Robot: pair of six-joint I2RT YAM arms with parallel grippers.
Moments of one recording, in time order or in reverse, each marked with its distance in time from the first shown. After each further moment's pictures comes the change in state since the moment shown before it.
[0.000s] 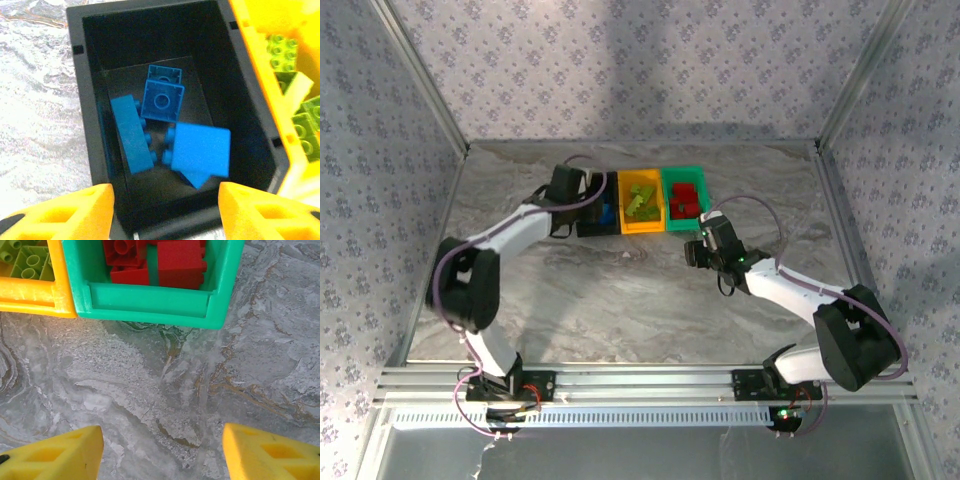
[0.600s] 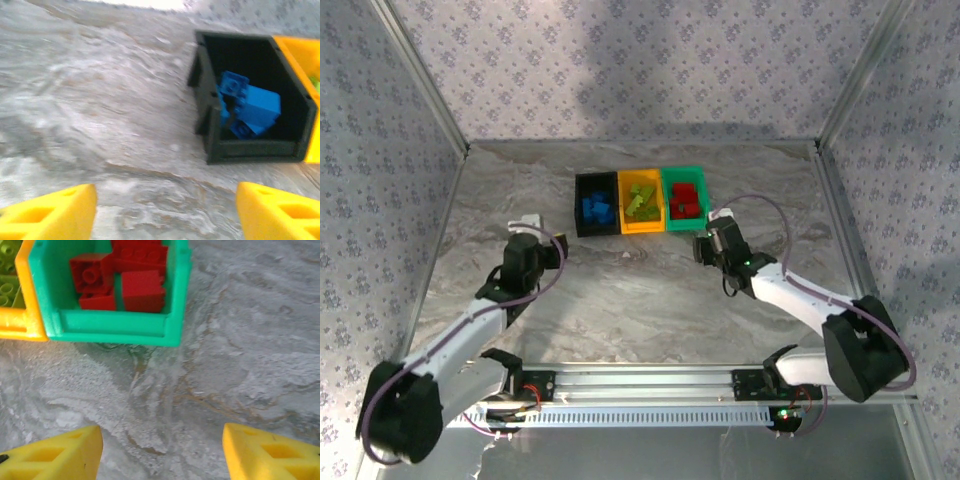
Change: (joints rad) left arm 0.026 -0.738 -0.697 0.298 -0.259 -0.056; right arm -0.026 -0.090 -0.038 0.016 0.112 -0.012
